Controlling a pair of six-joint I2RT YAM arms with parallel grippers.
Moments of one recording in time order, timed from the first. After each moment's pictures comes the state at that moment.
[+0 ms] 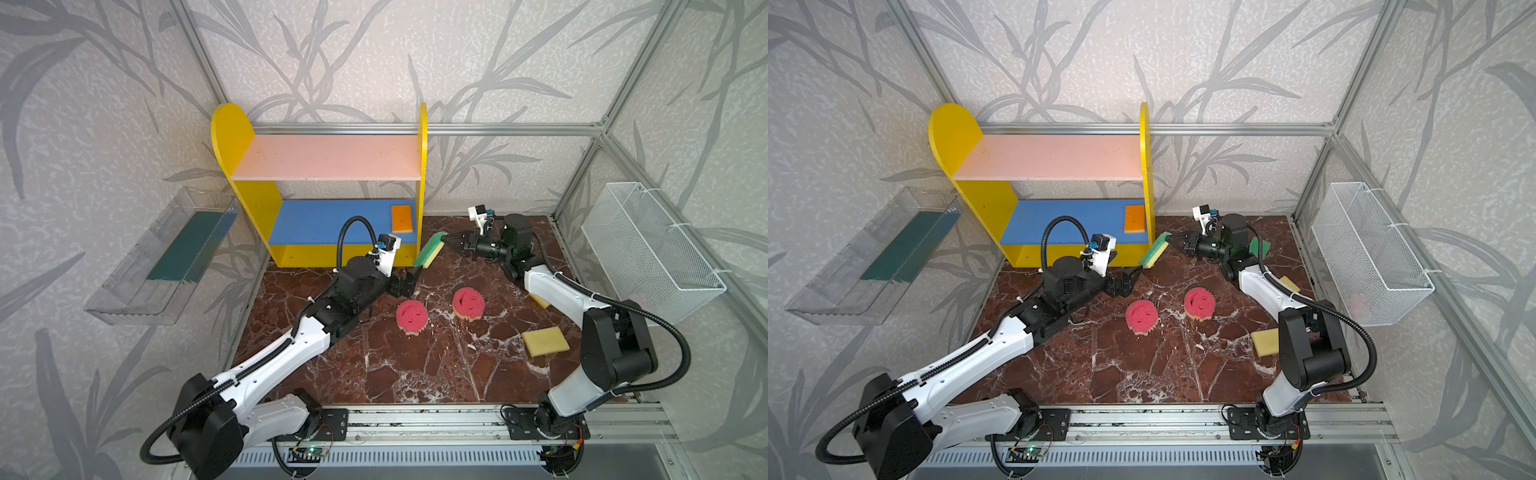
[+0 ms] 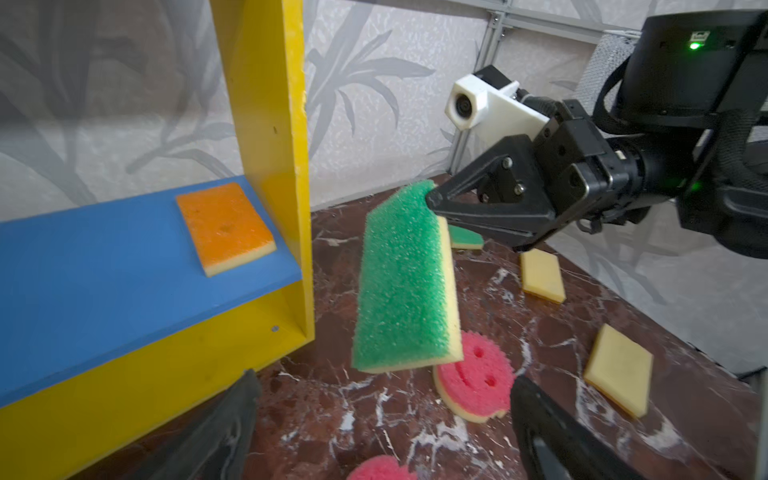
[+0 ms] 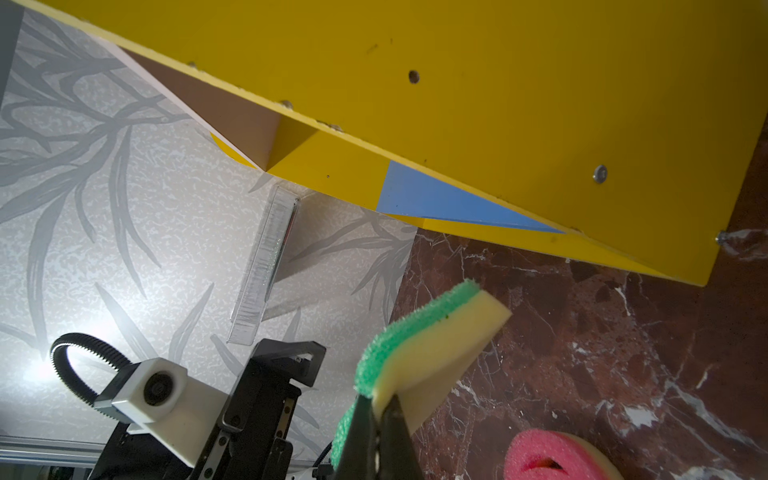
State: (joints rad) left arm -0.63 1.17 0.85 0.07 0.07 -0.20; right arm 0.26 1.63 1.09 0.40 -0.94 1.04
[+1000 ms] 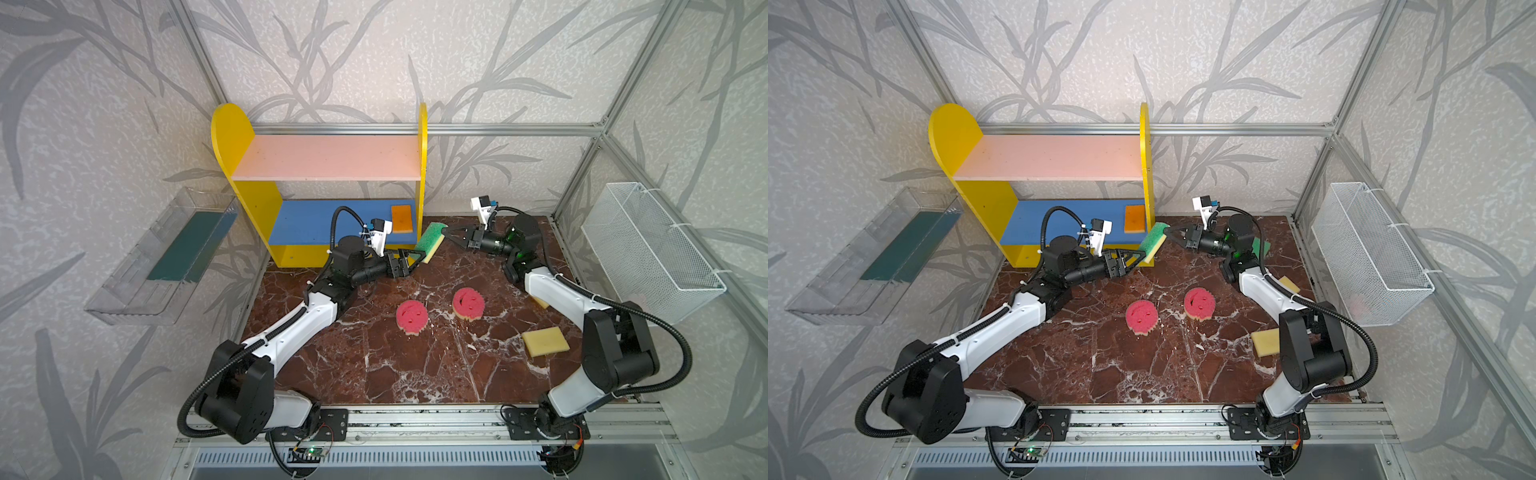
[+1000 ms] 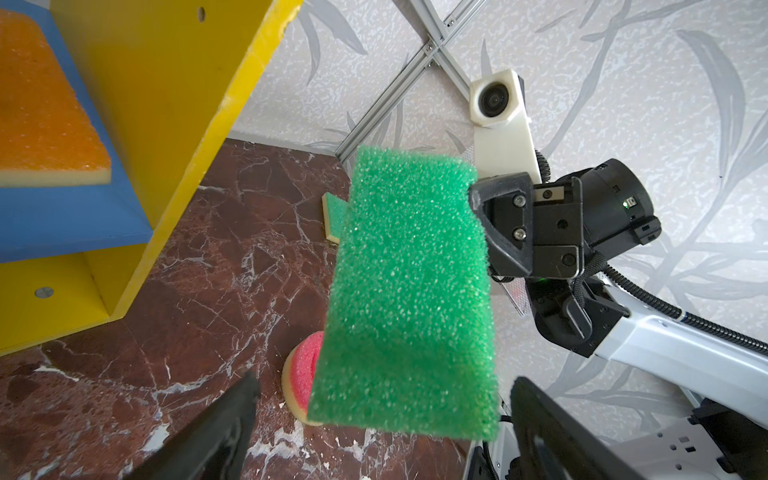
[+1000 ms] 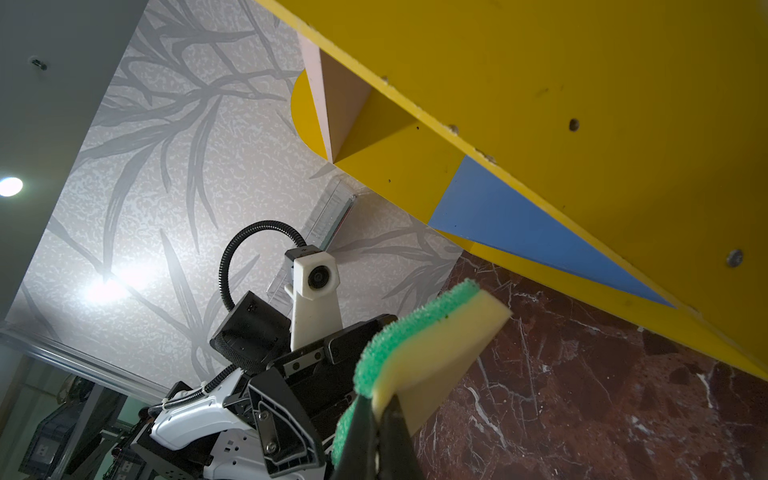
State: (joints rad) left arm -0.43 1.37 0.92 0.26 0.60 -0.68; right arm 0.27 1.62 1.08 0.65 -1.00 1.08
